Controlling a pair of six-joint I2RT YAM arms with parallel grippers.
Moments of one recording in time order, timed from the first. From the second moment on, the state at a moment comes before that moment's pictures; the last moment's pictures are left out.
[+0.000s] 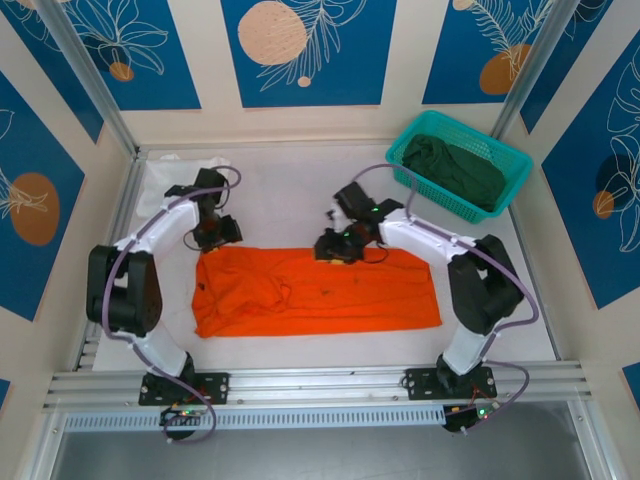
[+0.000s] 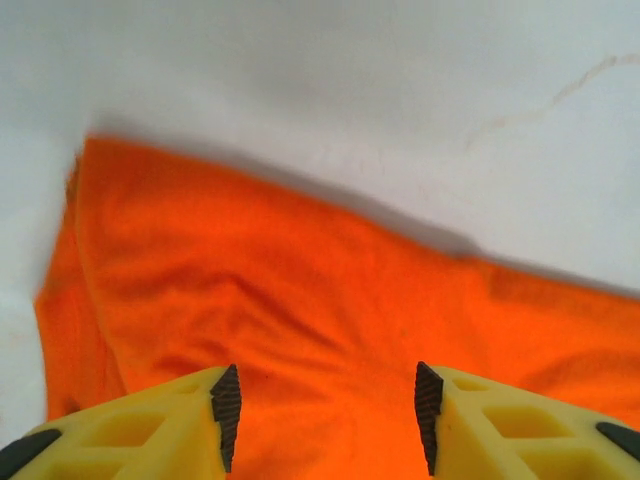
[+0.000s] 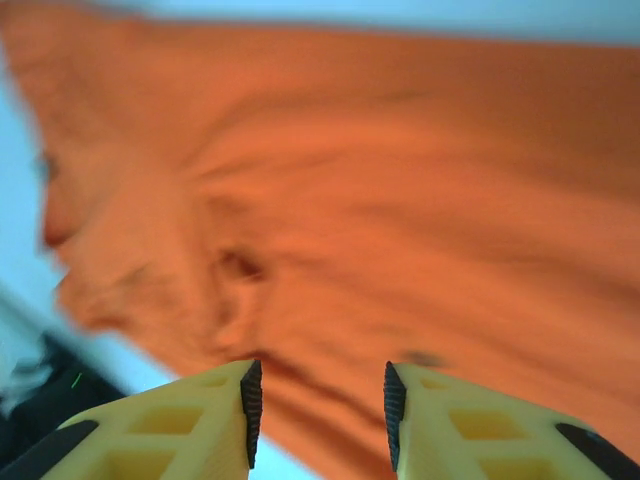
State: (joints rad) left arm -0.22 1.66 1.23 -0.93 0.05 -0.53; right arm 0.56 1.71 1.21 -0.70 -0.40 0.61
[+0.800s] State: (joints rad) left arm -0.36 2.34 1.96 -1.01 0.04 -0.66; right arm 0.35 1.71 1.01 -0.82 -0.27 0.77
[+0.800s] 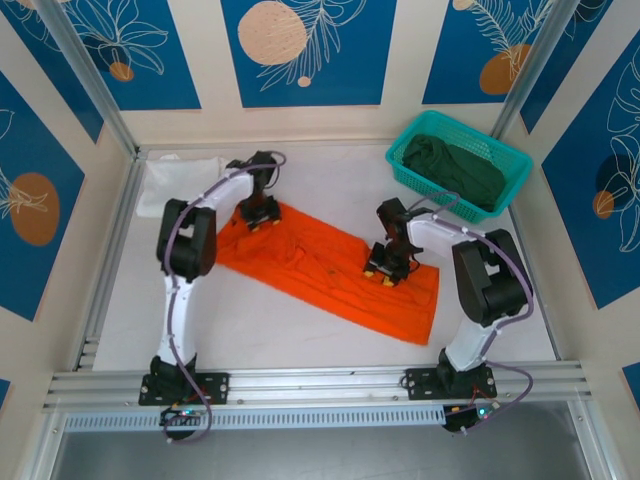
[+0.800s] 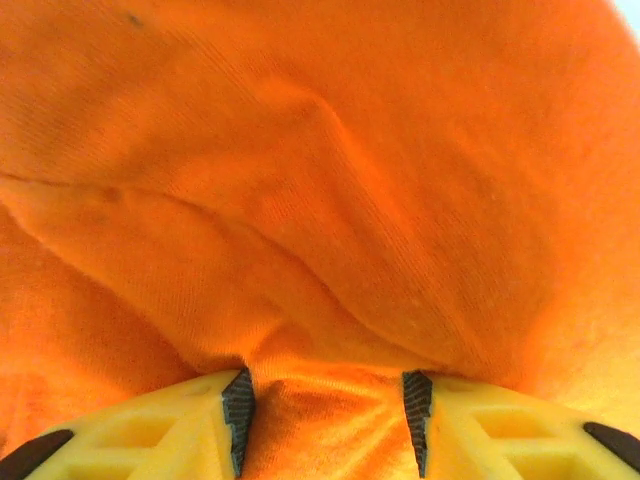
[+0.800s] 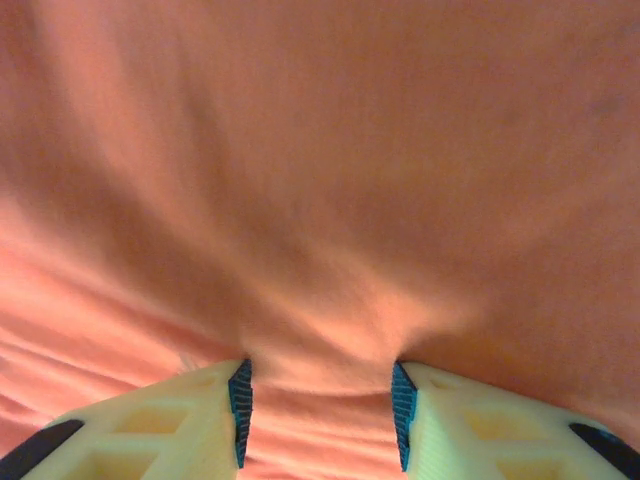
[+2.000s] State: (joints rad) left arm -0.45 2.50 2.21 -0.98 -0.05 -0.60; right arm 0.53 1.48 0.77 -0.85 -0.41 0.73
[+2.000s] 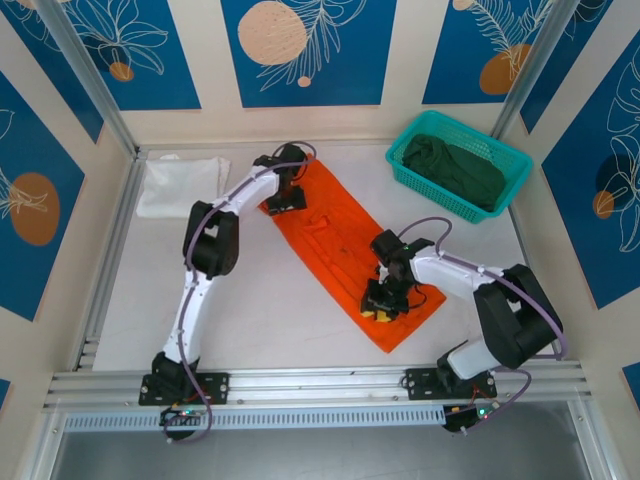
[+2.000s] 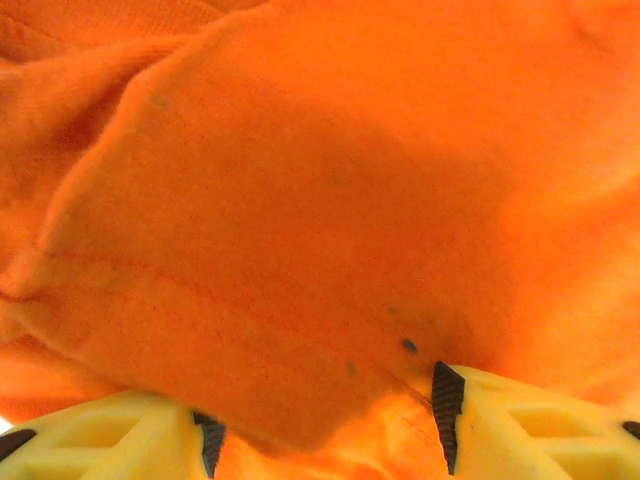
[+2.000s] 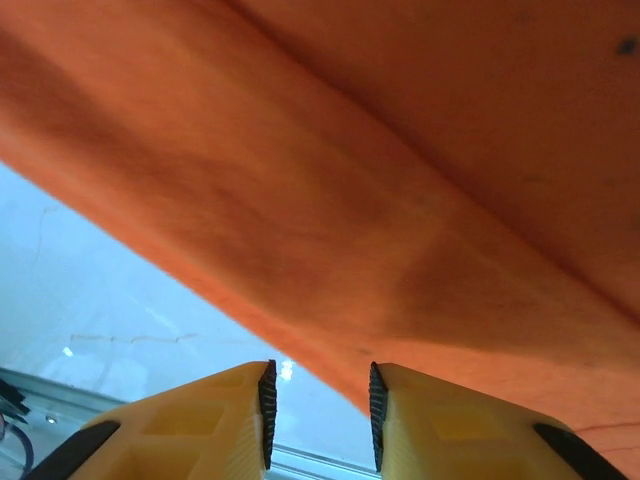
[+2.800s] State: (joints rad) left arm -0.39 2.80 2.72 -0.79 0.15 -0.57; right arm 0.80 1.97 1.28 -0.72 -0.62 1.10
